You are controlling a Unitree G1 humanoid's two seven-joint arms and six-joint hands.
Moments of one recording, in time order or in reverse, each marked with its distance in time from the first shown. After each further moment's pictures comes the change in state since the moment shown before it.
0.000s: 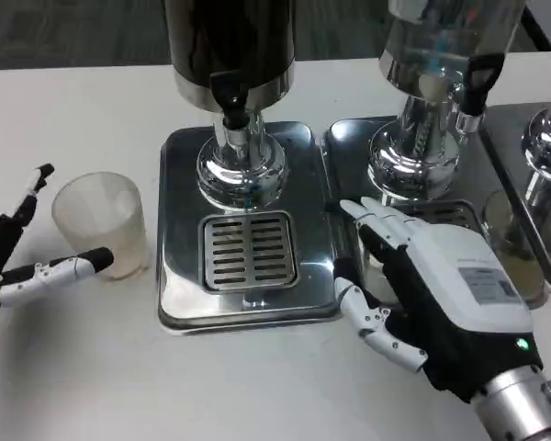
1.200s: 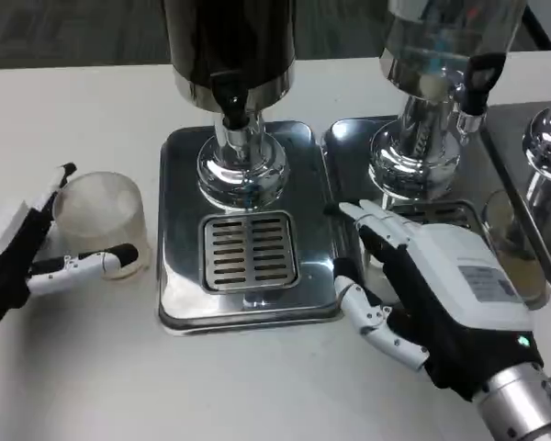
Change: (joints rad) left arm -0.176 -0.048 -0.167 0.231 0.059 0.002 0.124; right arm -0.008 0.000 -0.011 0.000 0.033 0.010 0.029
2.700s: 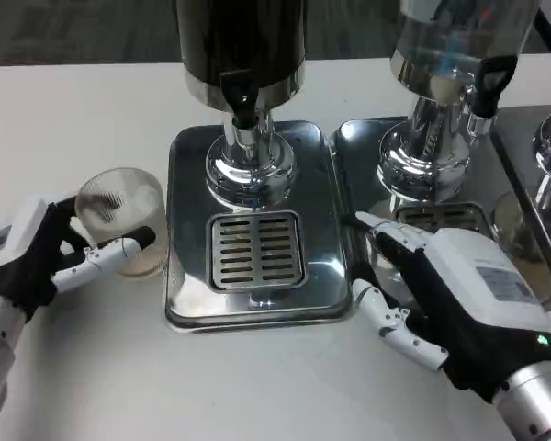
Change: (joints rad) left arm -0.015 -0.084 -0.006 0.054 -0.047 -0.028 0.080; right arm 0.010 -0.033 -0.040 -0.042 0.046 0.048 0.089
